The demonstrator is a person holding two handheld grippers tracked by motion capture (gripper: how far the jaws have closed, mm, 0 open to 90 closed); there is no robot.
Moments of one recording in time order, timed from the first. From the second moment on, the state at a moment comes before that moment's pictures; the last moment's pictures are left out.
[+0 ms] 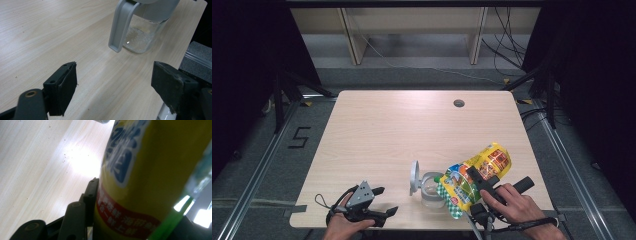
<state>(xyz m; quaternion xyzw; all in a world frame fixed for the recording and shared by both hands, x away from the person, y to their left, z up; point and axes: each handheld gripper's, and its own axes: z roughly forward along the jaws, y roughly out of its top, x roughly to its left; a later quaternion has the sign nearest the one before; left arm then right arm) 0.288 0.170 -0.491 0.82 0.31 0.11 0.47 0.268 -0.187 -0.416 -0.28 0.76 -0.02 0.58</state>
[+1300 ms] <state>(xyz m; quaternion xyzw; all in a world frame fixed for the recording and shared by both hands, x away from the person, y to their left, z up) 0.287 0.170 -0.491 0.82 0.31 0.11 0.47 0.267 -0.174 -0.408 -0.36 0.73 -0.11 0.56</state>
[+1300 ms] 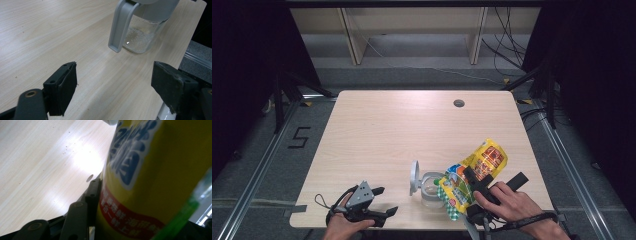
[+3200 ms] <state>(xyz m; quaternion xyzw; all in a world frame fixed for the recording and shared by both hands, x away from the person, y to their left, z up) 0.287 0.169 -0.492 0.82 0.31 0.11 0.47 0.279 -0.163 -0.393 -0.44 0.70 -0.14 0.55</state>
